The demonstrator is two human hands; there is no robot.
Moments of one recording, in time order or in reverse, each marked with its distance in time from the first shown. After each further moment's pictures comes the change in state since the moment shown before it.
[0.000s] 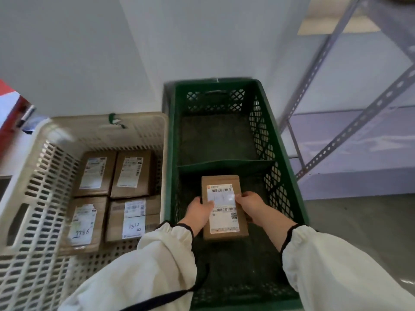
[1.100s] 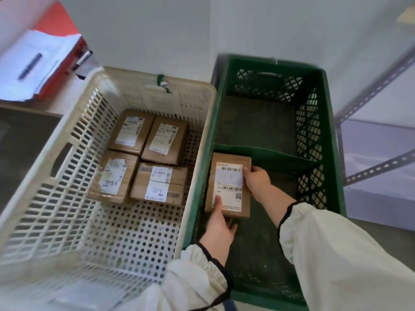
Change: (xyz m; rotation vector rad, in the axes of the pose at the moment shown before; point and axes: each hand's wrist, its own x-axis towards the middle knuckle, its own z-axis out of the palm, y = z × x) left_hand -0.026 -0.045 0.023 -1.342 0.188 -0.452; right_hand 0.019 -0.040 0.065 -0.146 0.032 -0.160
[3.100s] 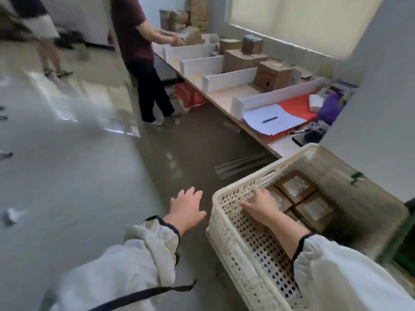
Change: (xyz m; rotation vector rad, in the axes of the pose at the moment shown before) left_hand -0.173 0.240 -0.463 1.512 0.722 0.984; right_hand -0.343 -0.013 0.337 -1.223 -0.308 -1.007
